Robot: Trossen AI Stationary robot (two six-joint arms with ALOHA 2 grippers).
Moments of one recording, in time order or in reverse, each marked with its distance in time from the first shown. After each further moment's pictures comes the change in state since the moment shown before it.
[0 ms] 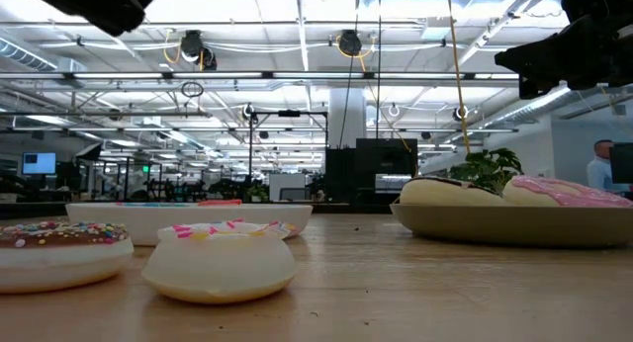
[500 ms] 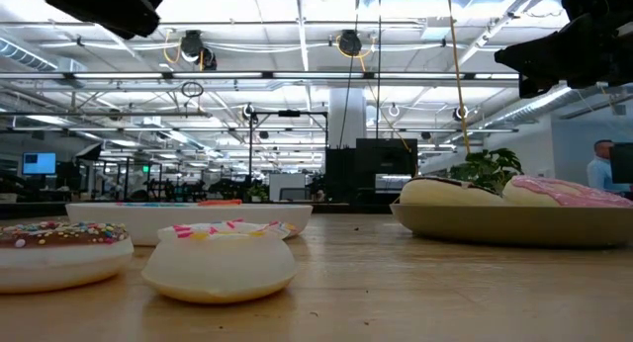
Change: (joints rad) left arm 0.021 0.000 -0.033 0.075 -0.021 0.080; right arm 0.000 0.000 0.000 0.011 0.000 0.000
